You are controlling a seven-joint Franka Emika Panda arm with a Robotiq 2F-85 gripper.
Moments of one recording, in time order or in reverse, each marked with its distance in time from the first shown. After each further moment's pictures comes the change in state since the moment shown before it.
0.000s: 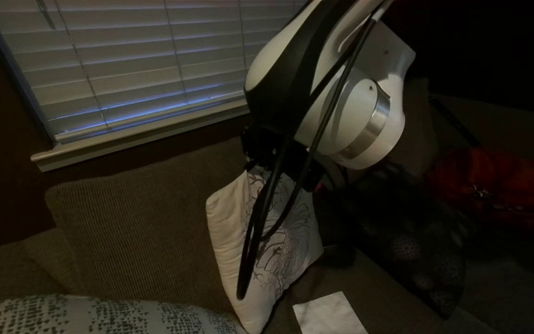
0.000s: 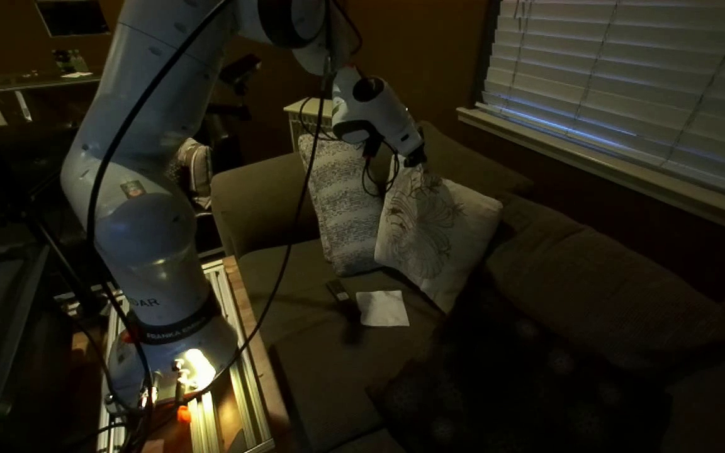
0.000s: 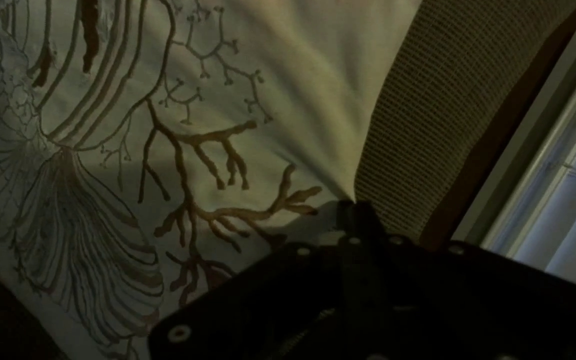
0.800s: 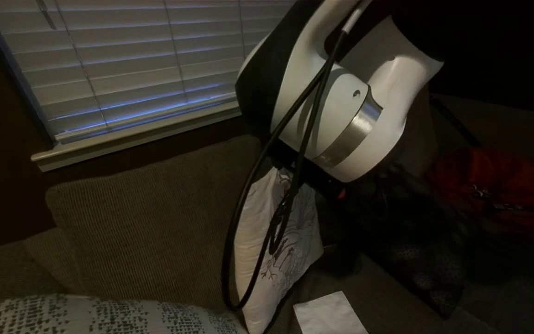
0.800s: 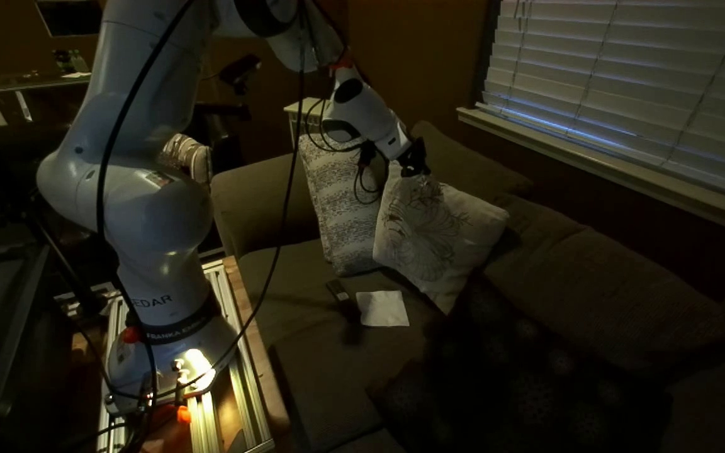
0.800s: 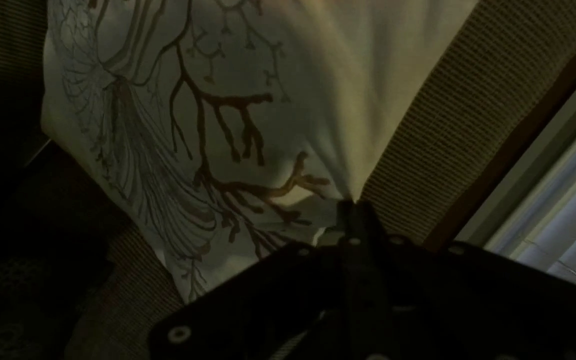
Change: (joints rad) arm 0.308 -0.008 -0.299 0.010 0.485 0.097 -0.300
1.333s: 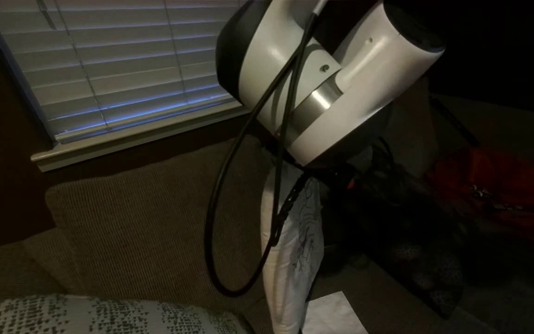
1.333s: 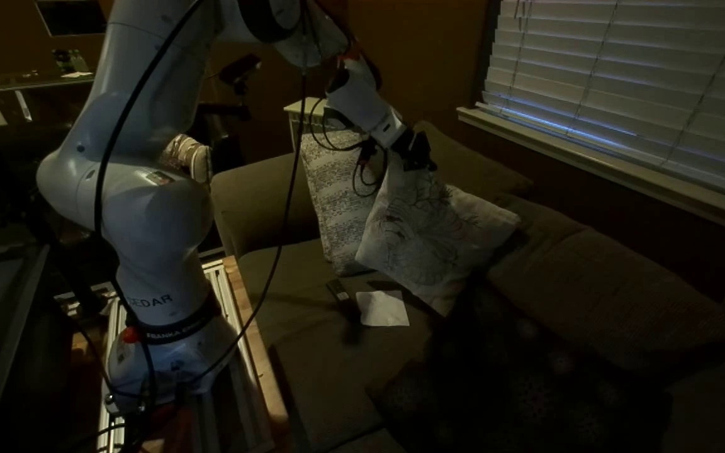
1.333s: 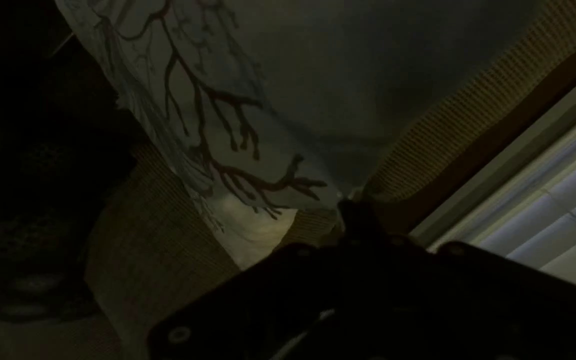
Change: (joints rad) arm 0.001 0.035 0.025 0.131 0.269 0.231 -0.359
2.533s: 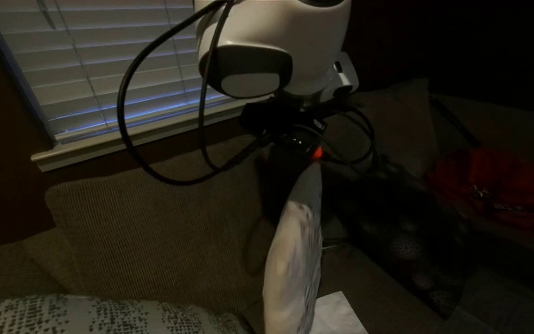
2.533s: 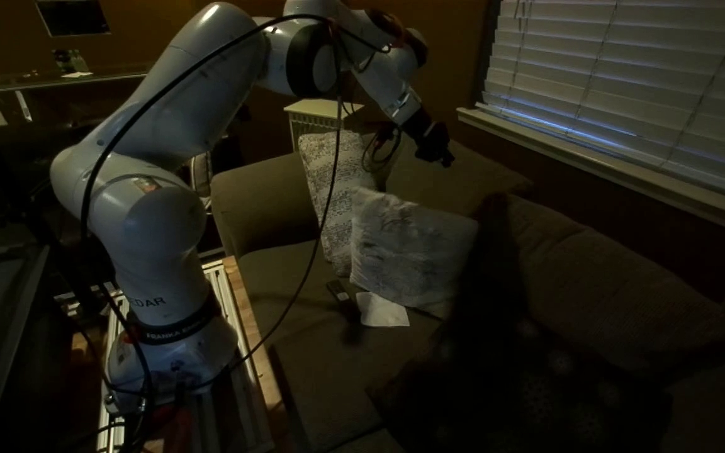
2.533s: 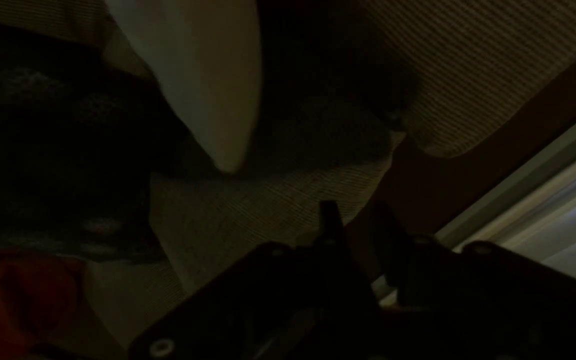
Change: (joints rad) arm -0.162 0.281 0.128 0.674 0.408 0.362 -0.578
